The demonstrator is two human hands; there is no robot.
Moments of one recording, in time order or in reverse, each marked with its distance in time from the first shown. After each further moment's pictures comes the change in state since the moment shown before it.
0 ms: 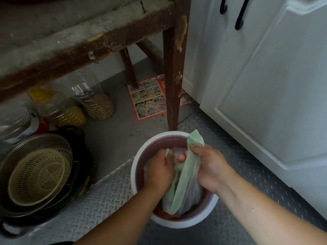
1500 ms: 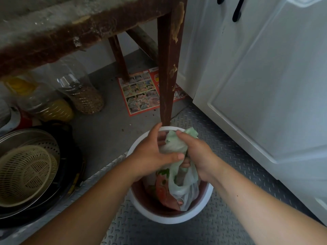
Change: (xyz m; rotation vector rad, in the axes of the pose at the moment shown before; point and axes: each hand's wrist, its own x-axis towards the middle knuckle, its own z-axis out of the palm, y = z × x) left_hand 0.019 0.031 -0.051 -0.155 -0.493 0.085; right_hand 0.008 -0.007 0.012 -0.388 0.078 0.096
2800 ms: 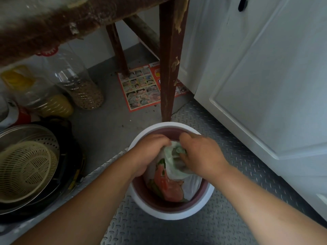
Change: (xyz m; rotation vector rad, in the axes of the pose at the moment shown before) left_hand 0.008 0.002 0.005 -0.307 0.040 -0.242; right_hand 0.005 0.016 -0.027 -1.722 0.248 -0.951
